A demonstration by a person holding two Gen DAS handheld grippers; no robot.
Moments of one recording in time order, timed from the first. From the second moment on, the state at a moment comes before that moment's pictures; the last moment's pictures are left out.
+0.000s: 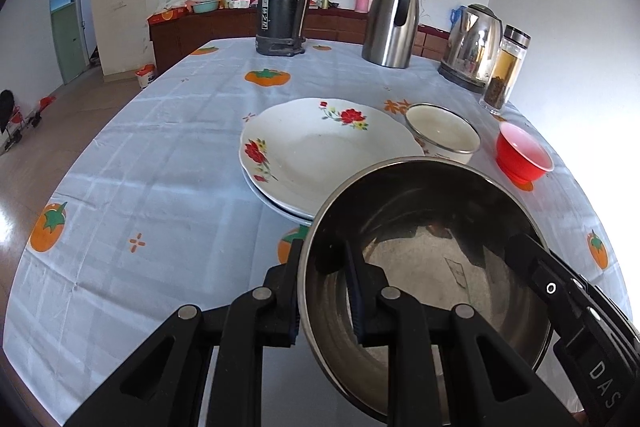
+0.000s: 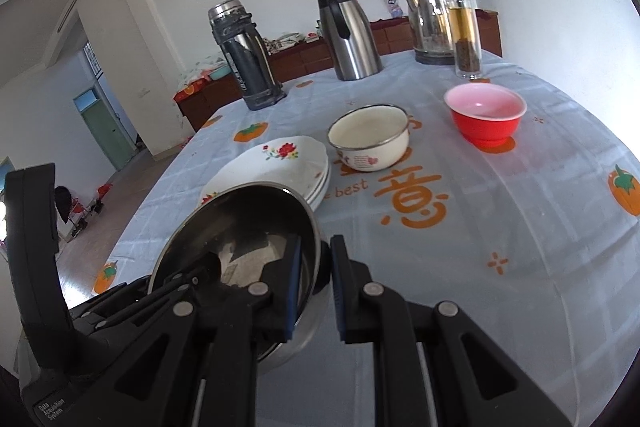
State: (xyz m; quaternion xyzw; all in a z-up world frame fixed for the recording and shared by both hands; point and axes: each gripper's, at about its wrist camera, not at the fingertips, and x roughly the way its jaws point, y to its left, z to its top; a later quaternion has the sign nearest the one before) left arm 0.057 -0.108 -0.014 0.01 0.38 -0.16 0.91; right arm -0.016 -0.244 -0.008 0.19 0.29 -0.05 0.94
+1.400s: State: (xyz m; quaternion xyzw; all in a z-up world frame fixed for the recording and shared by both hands) left arm 0.175 -0.140 -0.017 0.02 0.37 -0.14 0.92; right arm 0.102 -0.276 -0.014 0.21 0.26 -0.04 0.94
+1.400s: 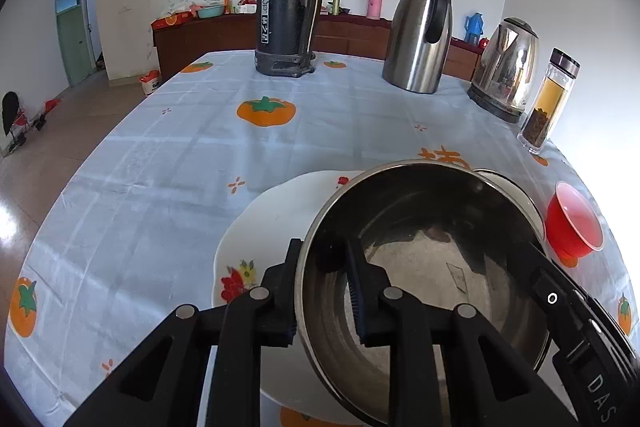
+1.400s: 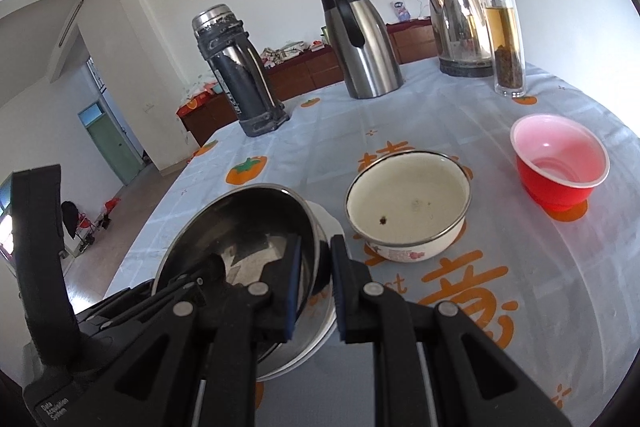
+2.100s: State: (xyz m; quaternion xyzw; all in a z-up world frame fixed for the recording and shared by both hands) left arm 0.189 -0.133 -0.028 0.01 0.37 -0.12 0.92; right arm 0.120 -0.267 -0.026 0.19 0.27 -0.03 0.94
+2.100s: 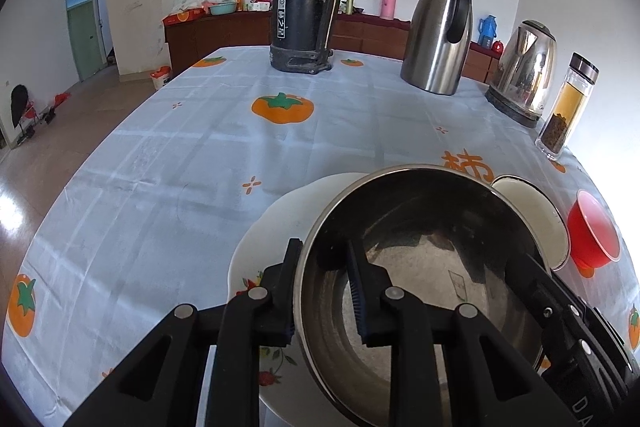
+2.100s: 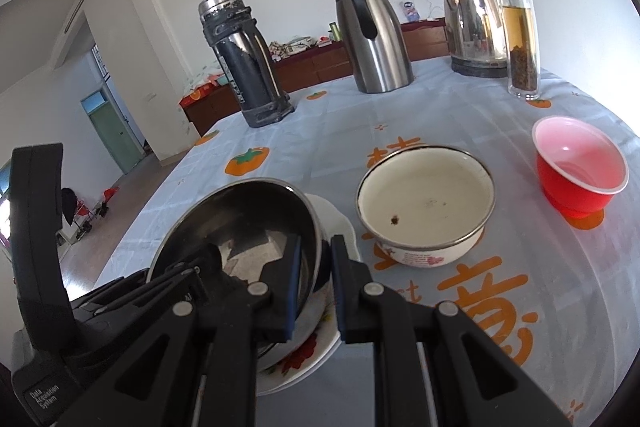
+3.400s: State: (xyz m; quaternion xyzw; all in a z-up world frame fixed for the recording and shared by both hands) left arm 0.146 -0.110 -0.019 0.04 0.24 -0.03 0.97; right arm 0.083 -0.301 -0.029 0.25 0.18 -0.08 0.95
